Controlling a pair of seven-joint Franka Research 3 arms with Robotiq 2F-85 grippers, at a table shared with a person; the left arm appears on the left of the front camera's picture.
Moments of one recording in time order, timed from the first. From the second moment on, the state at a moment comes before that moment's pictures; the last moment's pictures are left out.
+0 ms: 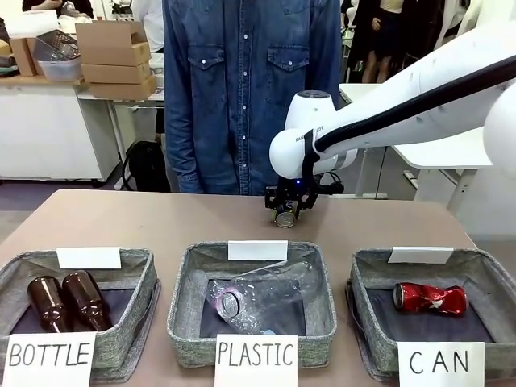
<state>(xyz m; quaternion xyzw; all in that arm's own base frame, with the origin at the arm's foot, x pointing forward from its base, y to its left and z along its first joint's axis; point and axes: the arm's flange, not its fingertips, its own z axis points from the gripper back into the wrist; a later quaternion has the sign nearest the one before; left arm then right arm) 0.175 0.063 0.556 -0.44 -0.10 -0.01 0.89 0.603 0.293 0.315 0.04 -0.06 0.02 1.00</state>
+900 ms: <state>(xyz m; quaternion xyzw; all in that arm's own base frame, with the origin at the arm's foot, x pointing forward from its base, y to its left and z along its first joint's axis) 0.175 0.063 0.556 -0.44 -0.10 -0.01 0.89 0.590 0.296 0.344 0.05 -0.04 0.04 1.00</state>
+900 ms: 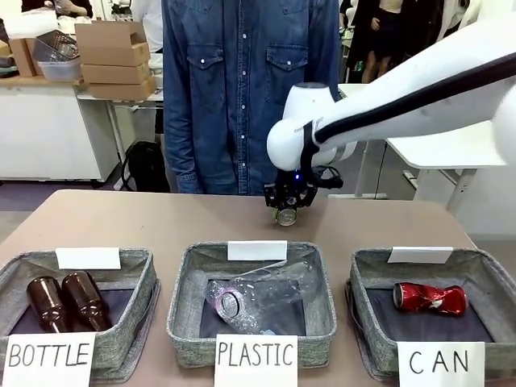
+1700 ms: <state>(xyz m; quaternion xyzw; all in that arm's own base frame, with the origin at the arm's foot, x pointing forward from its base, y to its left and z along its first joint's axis) 0.175 0.063 0.556 -0.44 -0.10 -0.01 0.89 0.335 0.145 0.509 0.14 0.08 0.22 0.96</state>
